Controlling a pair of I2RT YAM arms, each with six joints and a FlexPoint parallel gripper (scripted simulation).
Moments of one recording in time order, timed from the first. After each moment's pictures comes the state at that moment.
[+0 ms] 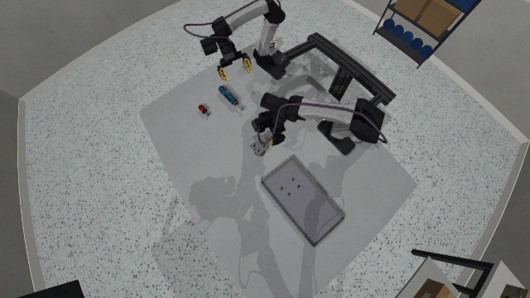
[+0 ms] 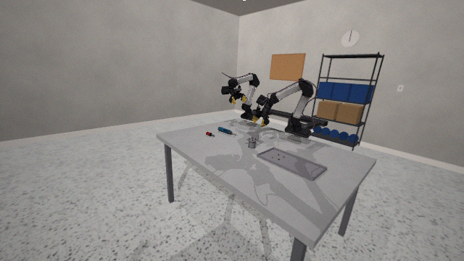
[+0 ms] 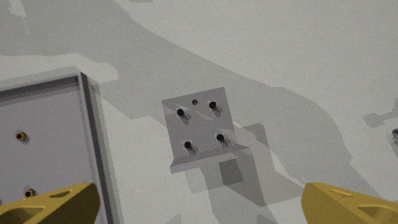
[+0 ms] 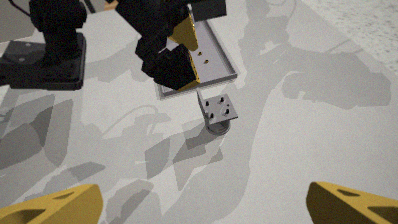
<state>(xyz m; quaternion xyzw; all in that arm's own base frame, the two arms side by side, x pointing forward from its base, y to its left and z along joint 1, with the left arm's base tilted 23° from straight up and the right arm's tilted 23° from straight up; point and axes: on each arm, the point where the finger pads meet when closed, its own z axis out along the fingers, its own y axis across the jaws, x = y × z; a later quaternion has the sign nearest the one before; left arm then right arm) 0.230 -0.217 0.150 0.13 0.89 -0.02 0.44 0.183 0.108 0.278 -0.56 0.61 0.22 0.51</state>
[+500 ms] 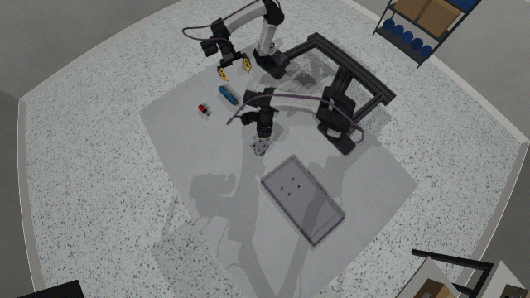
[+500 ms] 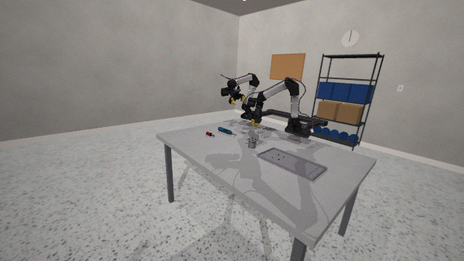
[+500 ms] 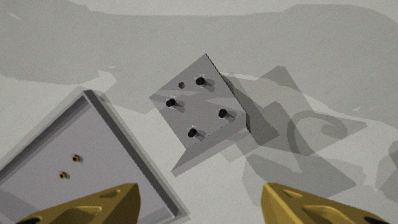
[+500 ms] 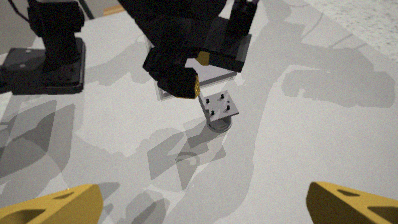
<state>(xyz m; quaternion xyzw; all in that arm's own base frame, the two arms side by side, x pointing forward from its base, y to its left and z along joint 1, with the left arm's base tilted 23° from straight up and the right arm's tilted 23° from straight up) 0.241 -0.243 0.133 0.31 0.88 0.15 0.31 0.184 0.101 0.271 -0.54 0.62 0.23 0.51</state>
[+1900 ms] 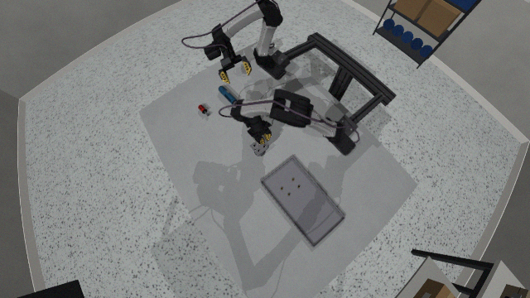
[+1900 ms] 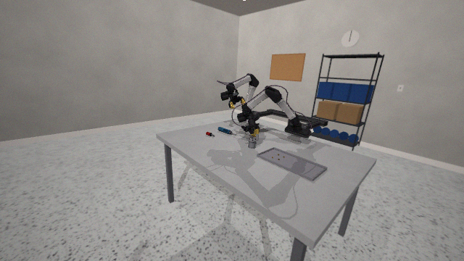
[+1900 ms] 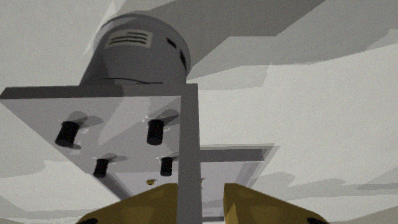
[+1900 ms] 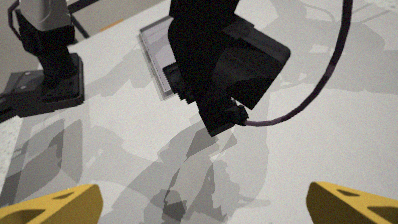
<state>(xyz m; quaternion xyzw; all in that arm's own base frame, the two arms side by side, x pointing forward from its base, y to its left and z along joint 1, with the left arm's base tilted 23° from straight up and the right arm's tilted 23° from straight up) 0.269 -0.226 0.056 0.65 0.69 0.30 -0.04 0.190 0.089 0.241 -0.48 0.67 0.27 0.50</state>
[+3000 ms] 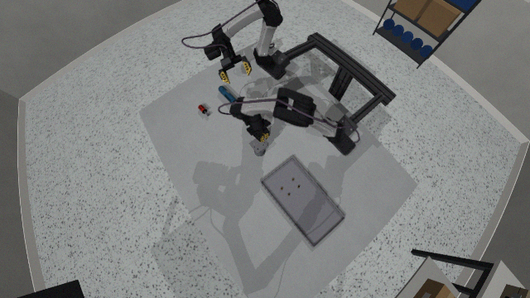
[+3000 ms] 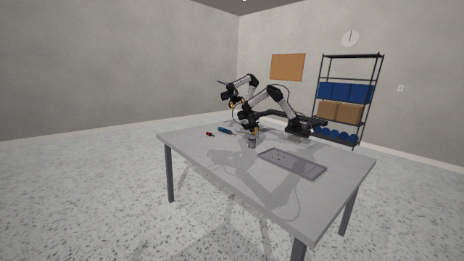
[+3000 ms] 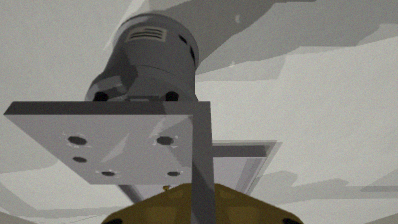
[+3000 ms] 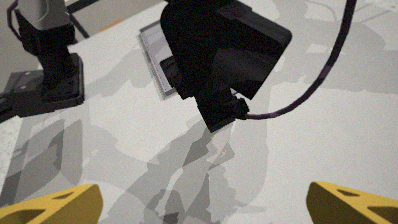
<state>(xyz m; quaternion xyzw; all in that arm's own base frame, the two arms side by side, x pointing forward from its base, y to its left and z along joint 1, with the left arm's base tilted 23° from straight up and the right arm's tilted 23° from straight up) 0.267 -0.231 0.070 0.66 0.69 0.30 -0.02 0.190 0.089 0.241 -0.48 0.67 0.27 0.50</state>
